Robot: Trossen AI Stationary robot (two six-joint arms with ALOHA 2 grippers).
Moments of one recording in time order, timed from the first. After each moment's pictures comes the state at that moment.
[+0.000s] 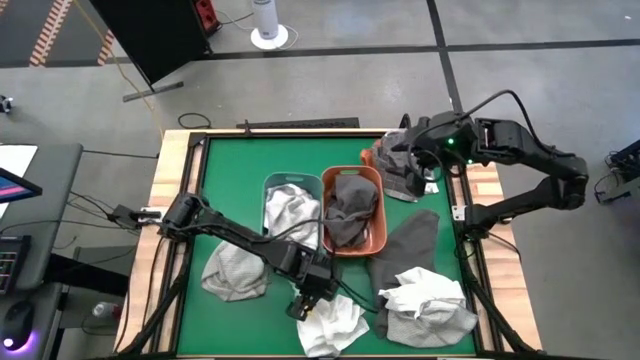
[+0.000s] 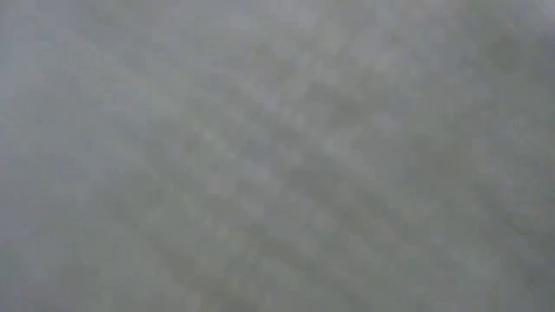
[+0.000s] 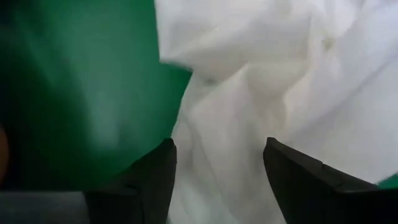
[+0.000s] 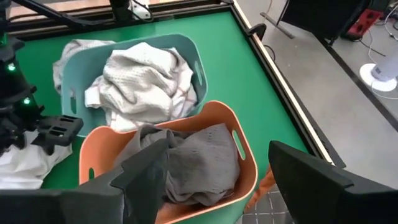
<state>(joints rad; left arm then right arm) -0.36 2.06 1.65 -0.74 0.14 0.03 -0.16 1.16 1.56 -1.06 0.13 0.04</state>
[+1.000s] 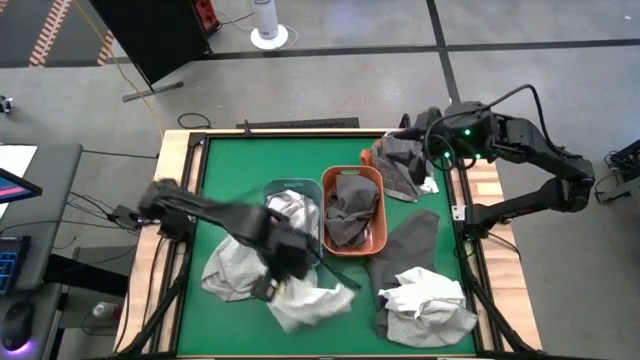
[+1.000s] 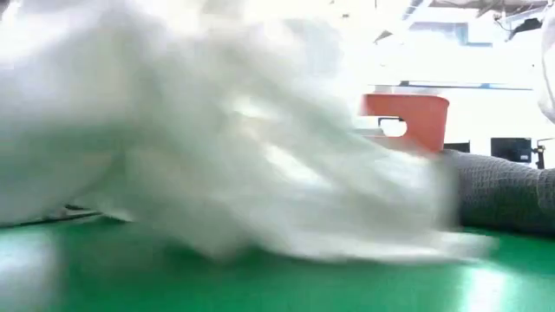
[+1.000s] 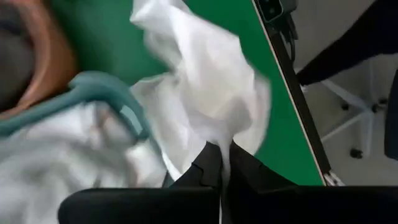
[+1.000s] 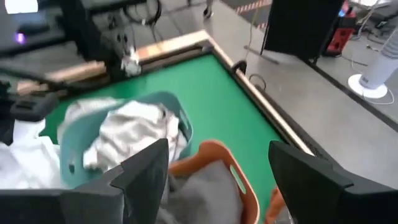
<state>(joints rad) -0.32 1.80 1.94 -1.34 0.20 0.06 -0.19 1.13 1.56 -0.93 0.17 0.16</state>
